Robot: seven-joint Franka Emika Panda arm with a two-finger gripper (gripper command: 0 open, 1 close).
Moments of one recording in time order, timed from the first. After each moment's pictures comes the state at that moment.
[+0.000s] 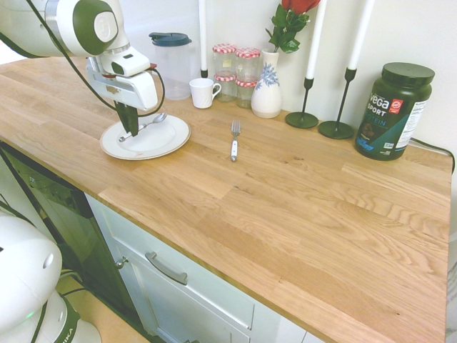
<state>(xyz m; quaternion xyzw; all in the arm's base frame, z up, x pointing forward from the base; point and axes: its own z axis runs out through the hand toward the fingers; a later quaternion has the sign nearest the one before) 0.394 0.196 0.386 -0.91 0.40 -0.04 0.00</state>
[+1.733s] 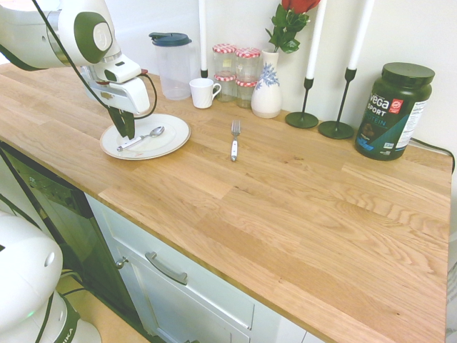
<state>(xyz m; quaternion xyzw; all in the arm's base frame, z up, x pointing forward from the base) 0.406 0.227 0.368 -0.92 0.40 -0.06 0.00</state>
